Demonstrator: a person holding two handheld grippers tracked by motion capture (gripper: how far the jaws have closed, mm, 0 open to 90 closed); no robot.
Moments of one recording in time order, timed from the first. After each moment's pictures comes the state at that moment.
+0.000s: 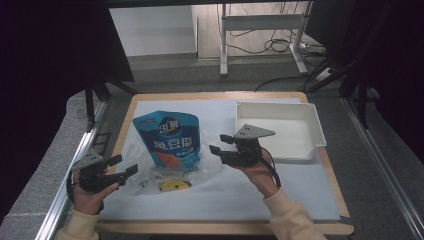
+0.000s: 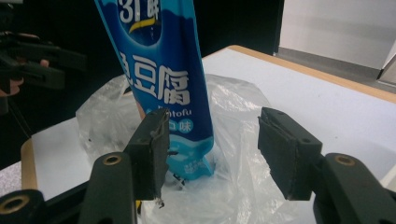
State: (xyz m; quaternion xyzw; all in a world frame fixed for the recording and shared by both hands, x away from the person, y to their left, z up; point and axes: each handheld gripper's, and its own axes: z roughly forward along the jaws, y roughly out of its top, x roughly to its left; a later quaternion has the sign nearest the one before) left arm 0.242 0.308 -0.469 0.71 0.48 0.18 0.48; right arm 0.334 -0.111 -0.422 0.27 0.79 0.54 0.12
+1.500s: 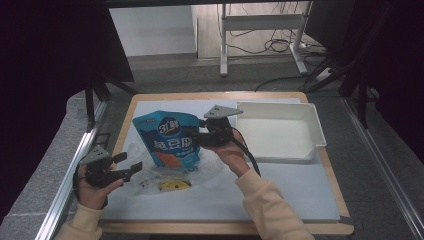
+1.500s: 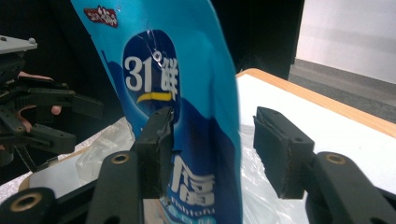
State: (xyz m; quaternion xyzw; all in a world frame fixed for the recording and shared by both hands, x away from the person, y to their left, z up) left arm 0.258 0.301 -0.472 0.72 0.48 0.16 0.48; right arm 0.373 -0.035 -0.401 0.25 0.79 0.55 0.11
